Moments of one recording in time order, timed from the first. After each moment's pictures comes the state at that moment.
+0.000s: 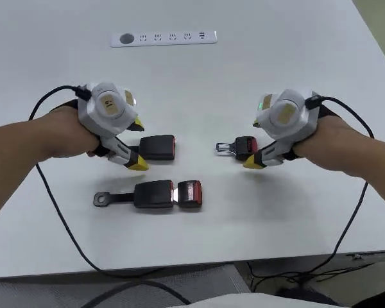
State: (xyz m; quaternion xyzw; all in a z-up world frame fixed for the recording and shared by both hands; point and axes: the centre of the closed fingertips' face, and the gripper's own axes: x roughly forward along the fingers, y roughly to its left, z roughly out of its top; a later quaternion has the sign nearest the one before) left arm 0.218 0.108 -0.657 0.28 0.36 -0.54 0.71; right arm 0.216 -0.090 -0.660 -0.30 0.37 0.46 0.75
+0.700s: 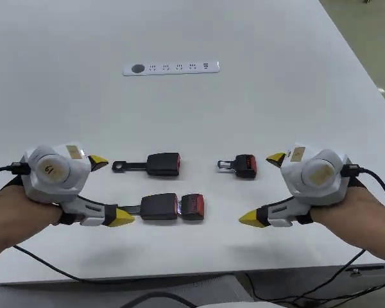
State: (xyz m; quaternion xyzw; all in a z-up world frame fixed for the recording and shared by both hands) left arm 0.136 0.179 -0.631 0.20 0.35 -0.43 0.81; right arm 0.129 -0.082 -0.630 -0.21 0.32 0.45 0.81
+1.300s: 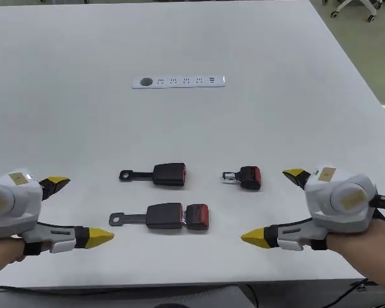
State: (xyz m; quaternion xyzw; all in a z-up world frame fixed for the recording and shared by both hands) left arm 0.121 0.224 -0.611 0.12 0.32 -0.36 0.87; right arm 0.121 -0.077 -0.601 -0.15 0.28 0.41 0.85
